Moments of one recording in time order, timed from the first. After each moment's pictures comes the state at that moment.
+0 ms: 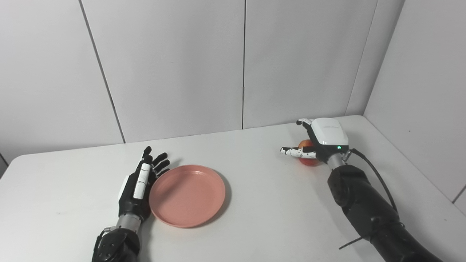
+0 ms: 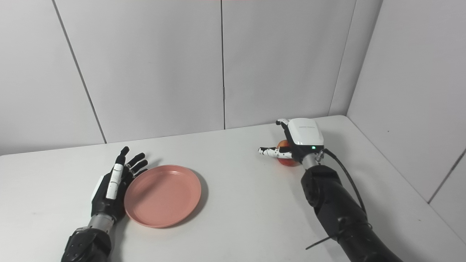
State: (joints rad) left arm -0.47 0.00 0.09 0.57 -0.22 -0.09 -0.21; right arm -0.58 -0.44 0.24 0.58 -0.93 0.13 -0.23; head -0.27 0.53
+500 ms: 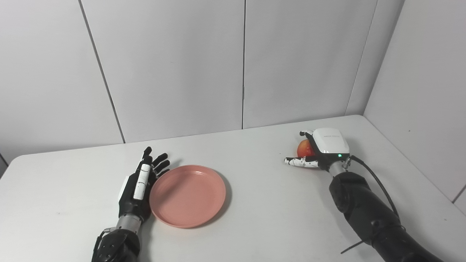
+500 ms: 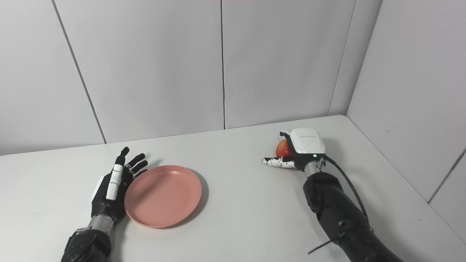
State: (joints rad) left arm -0.47 0.00 0.09 0.56 -0.22 -0.08 -0.21; right arm -0.57 -0.44 0.26 0.64 -0.89 0.14 -0.24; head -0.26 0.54
